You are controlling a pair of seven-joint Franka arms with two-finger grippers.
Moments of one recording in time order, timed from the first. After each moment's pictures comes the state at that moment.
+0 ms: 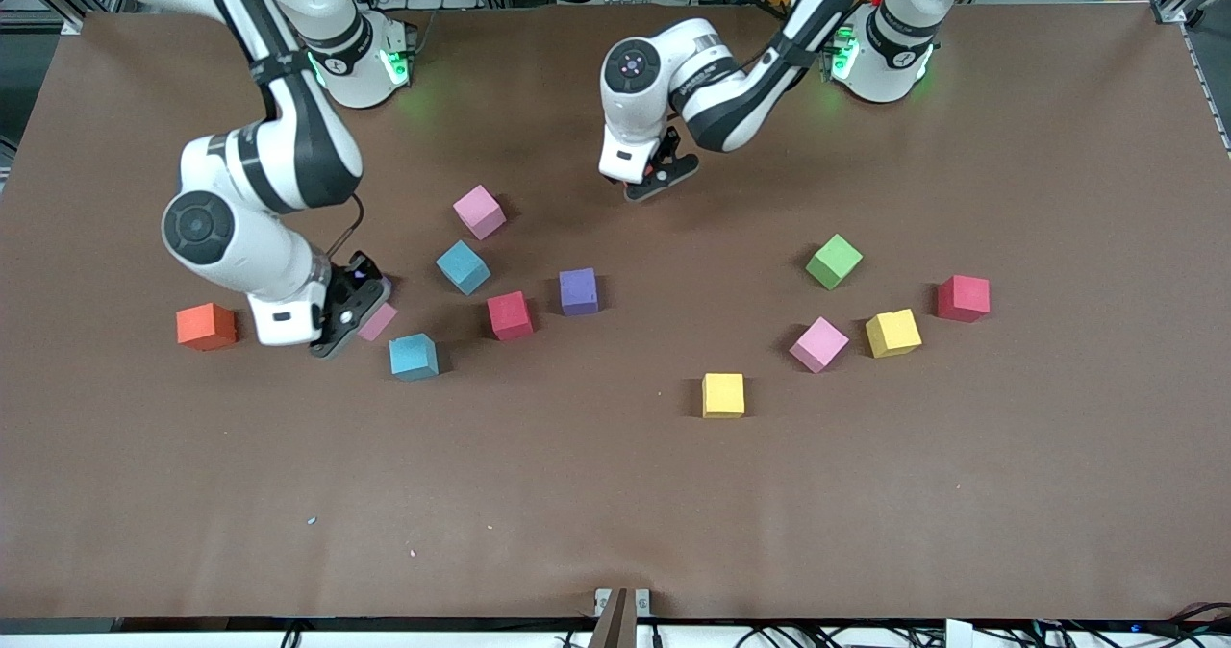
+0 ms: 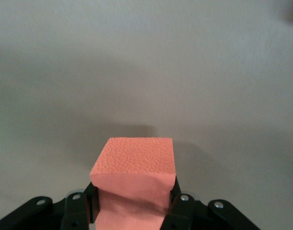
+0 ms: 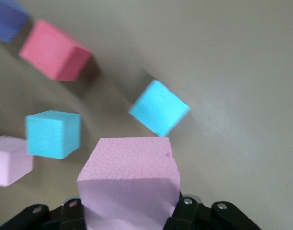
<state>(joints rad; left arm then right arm) -0.62 0.43 -0.46 -2.04 0.07 2.29 -1.51 0.24 0.22 0.03 -1.97 0.04 2.10 -0.73</state>
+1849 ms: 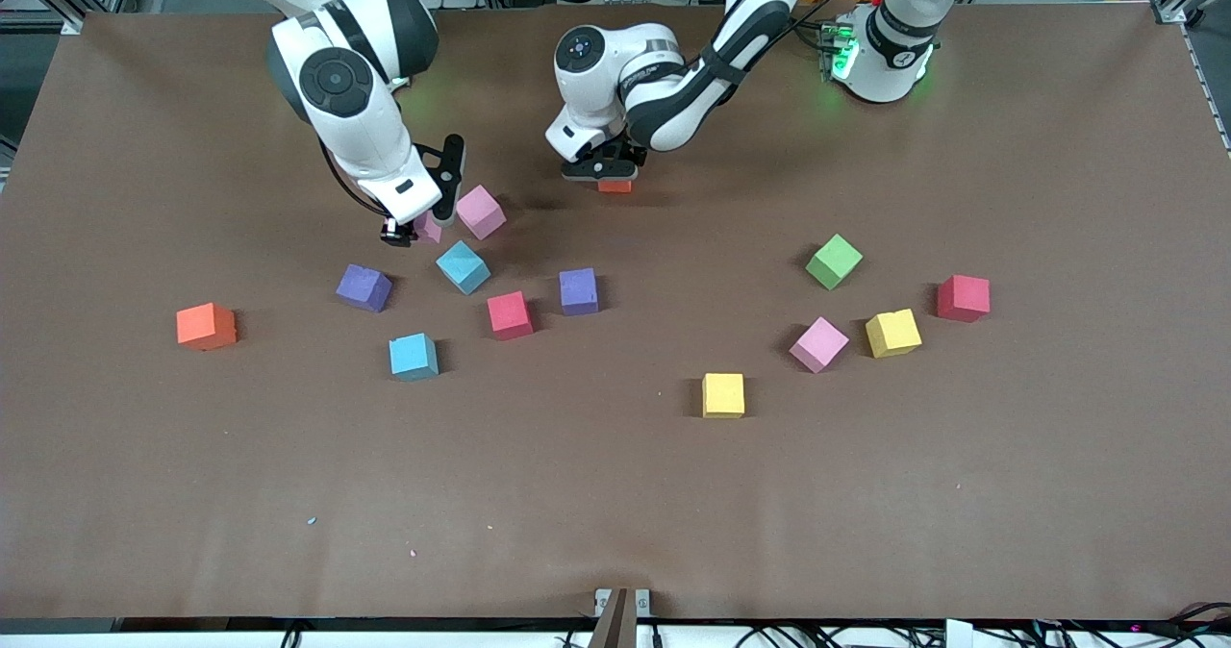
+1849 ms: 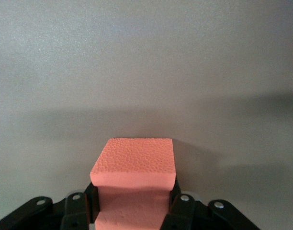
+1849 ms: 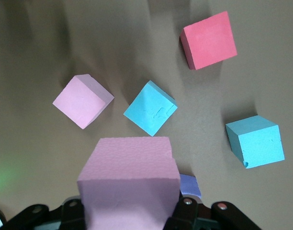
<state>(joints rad) -0.69 0.59 -0.49 -1.93 0.31 2.32 -1.28 0.47 -0.05 0.03 -2.26 -0.08 2.10 -0.94</state>
